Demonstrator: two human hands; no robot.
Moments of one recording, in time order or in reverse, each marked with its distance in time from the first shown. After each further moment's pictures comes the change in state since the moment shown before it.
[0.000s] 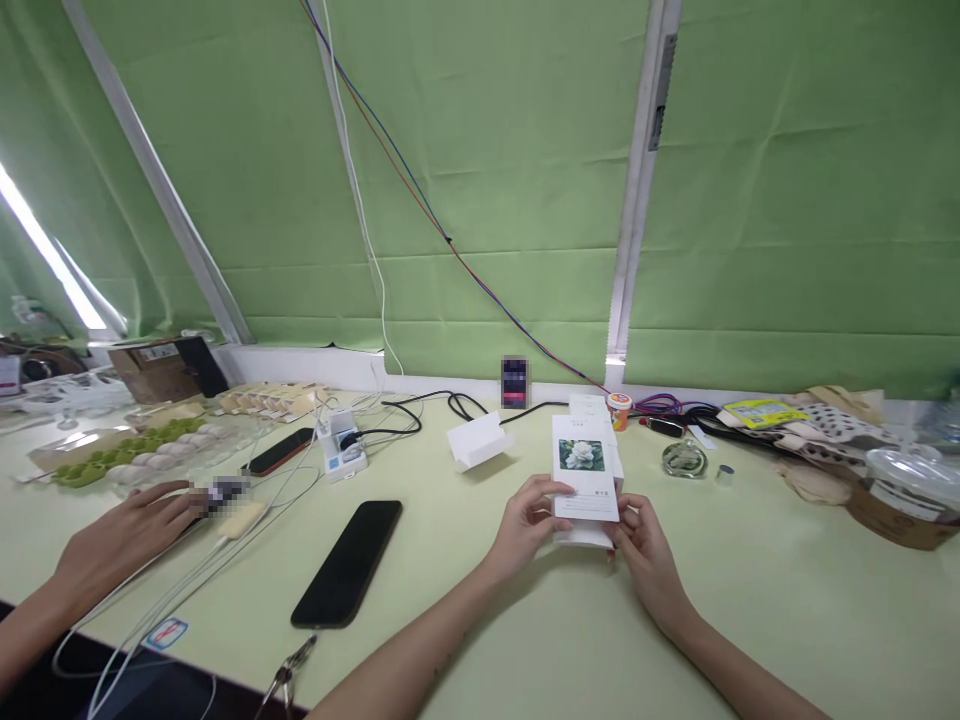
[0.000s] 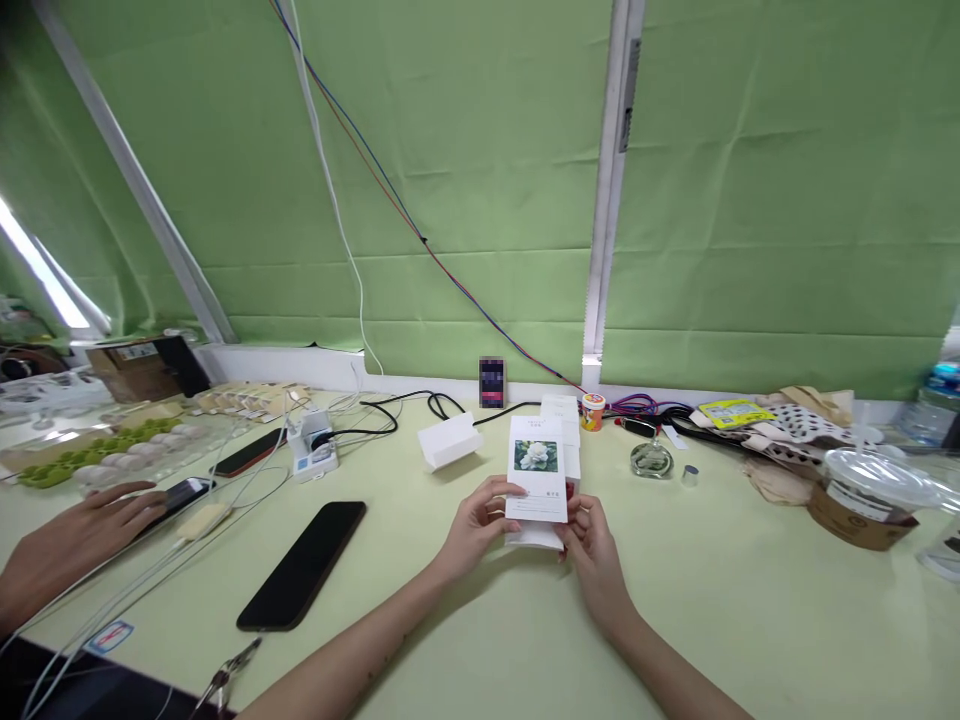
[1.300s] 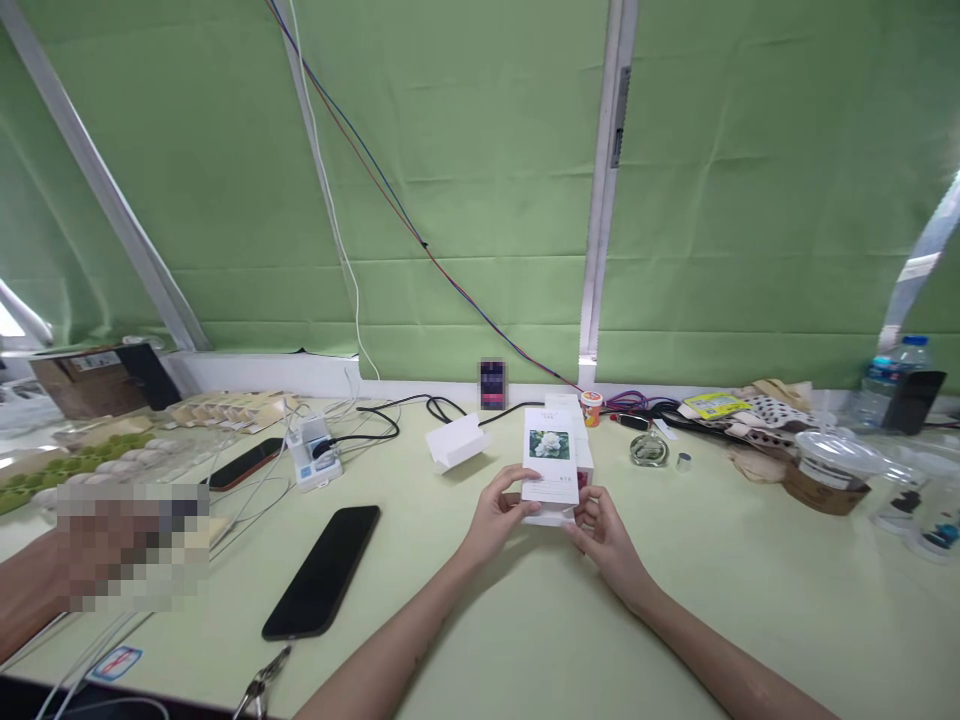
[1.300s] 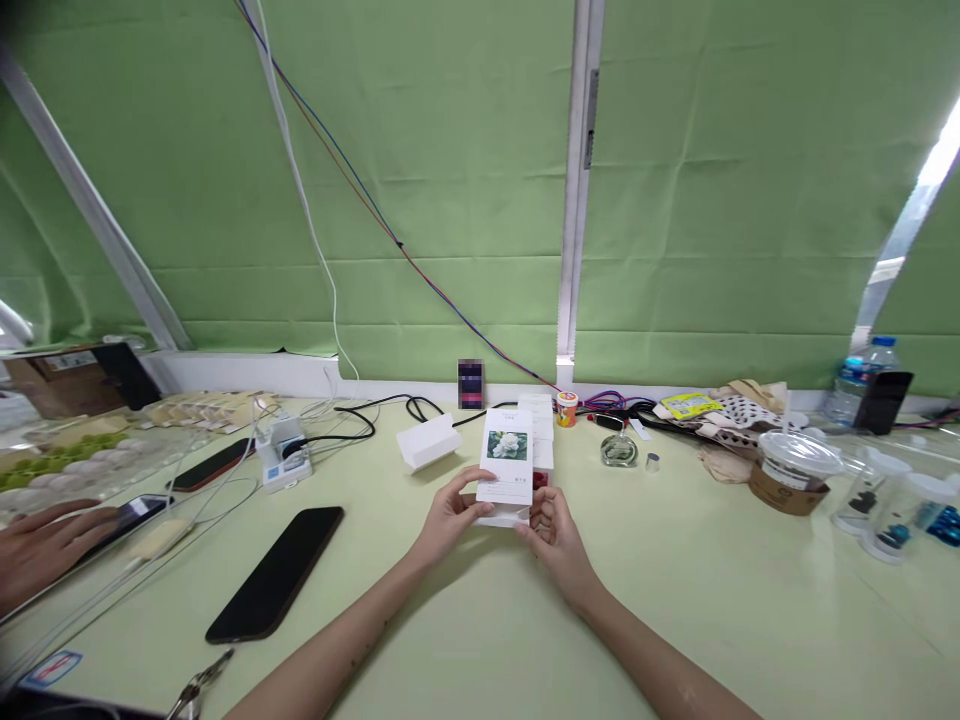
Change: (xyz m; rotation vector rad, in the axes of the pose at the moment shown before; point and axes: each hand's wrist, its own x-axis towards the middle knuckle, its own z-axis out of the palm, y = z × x) left_hand 0.006 0.004 -0.008 0.076 0.005 0.005; right_hand -0.003 -0.009 0.006 -0.027 -0.125 0.002
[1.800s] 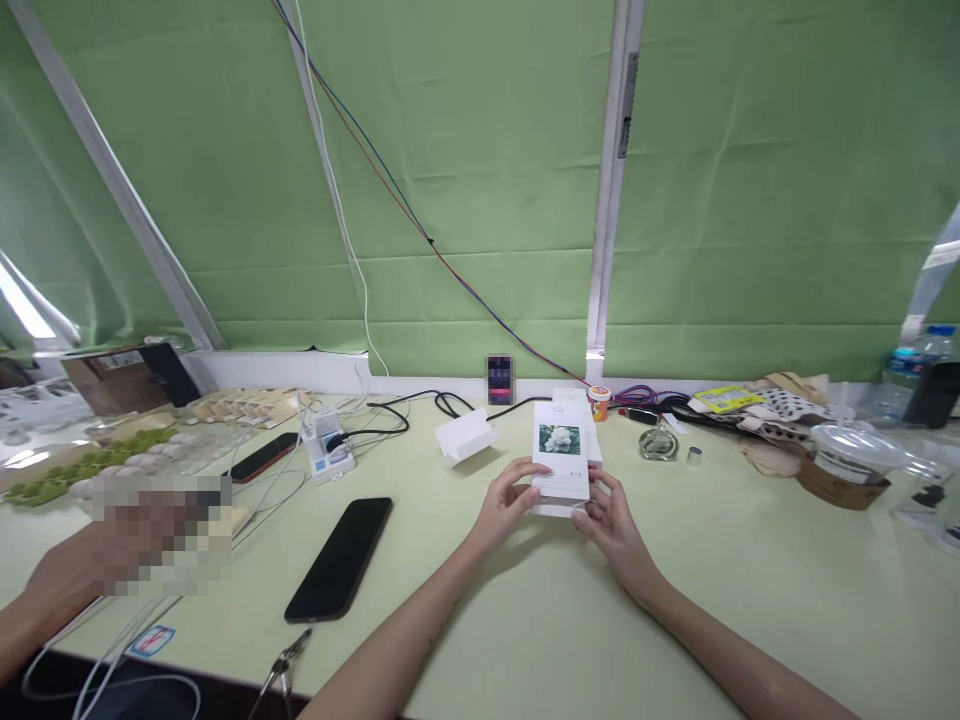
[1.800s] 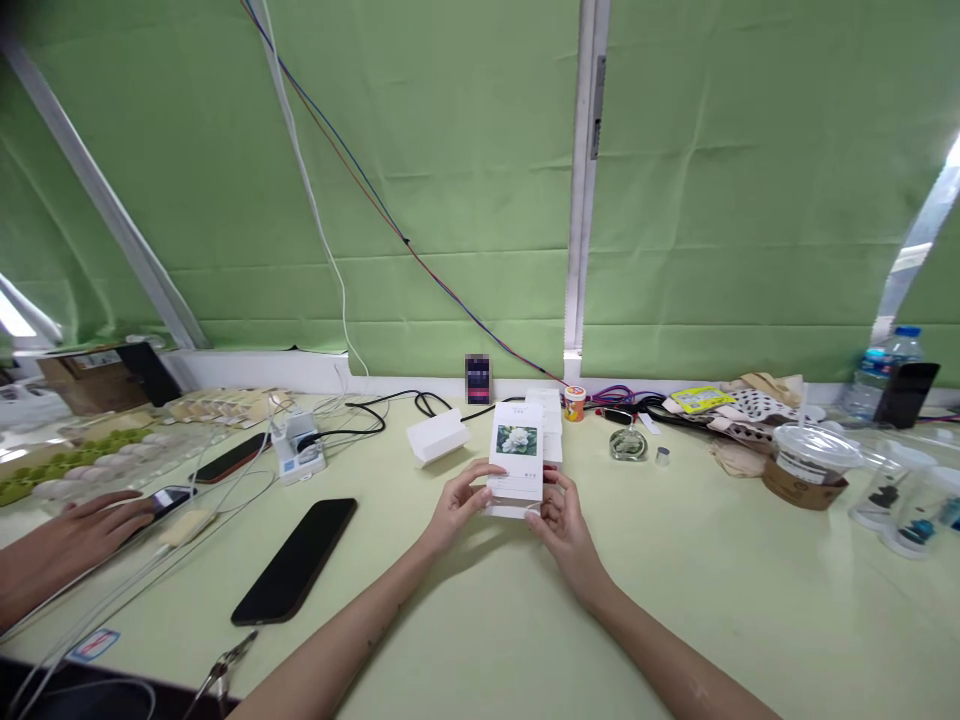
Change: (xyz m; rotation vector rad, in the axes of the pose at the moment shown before) left_hand -0.002 0.005 -0.005 0.030 -0.075 0.080; right_hand -0.004 -0.005 0.004 0.073 0.002 -0.031
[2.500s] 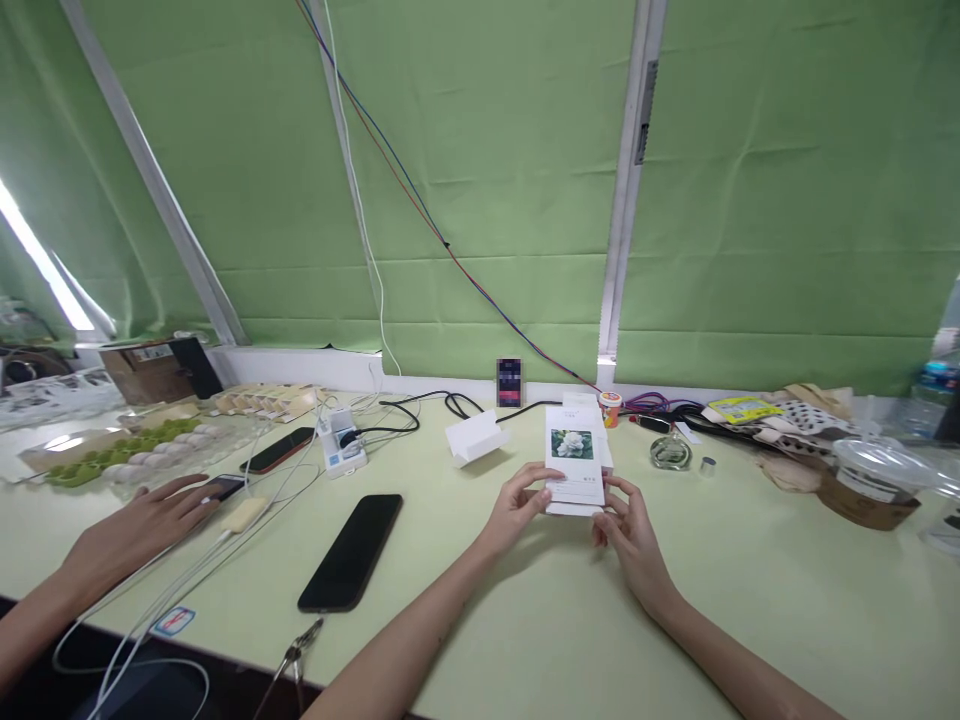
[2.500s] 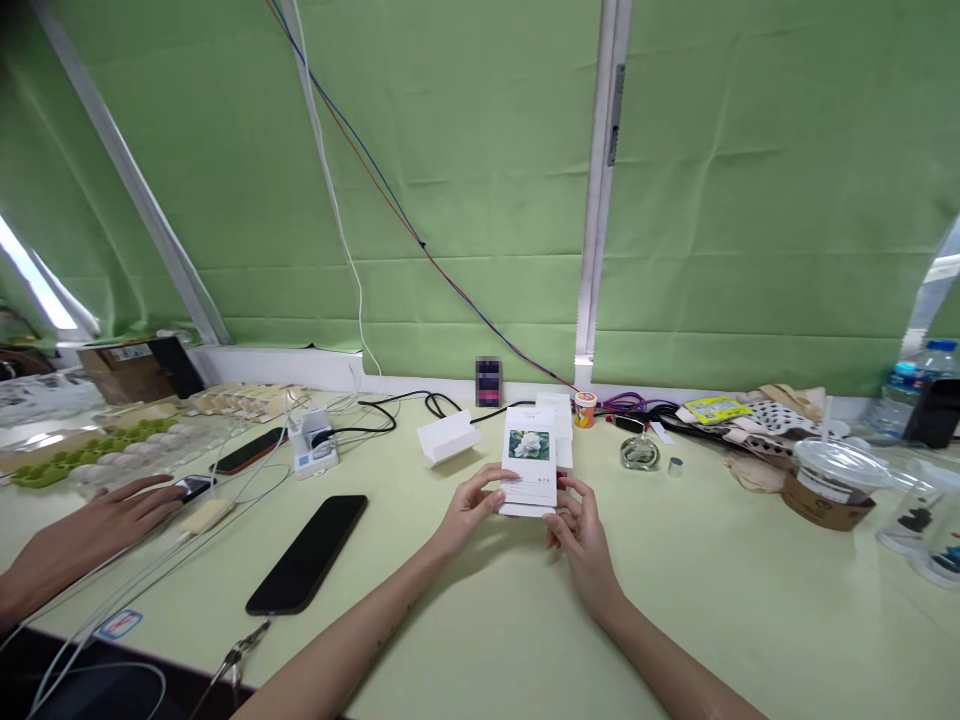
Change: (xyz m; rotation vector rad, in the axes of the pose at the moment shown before) left_hand -0.002 -0.002 0.003 -0.099 -0.052 0.001; right_hand -0.002 0.003 -0.005 -0.100 0.092 -0.023
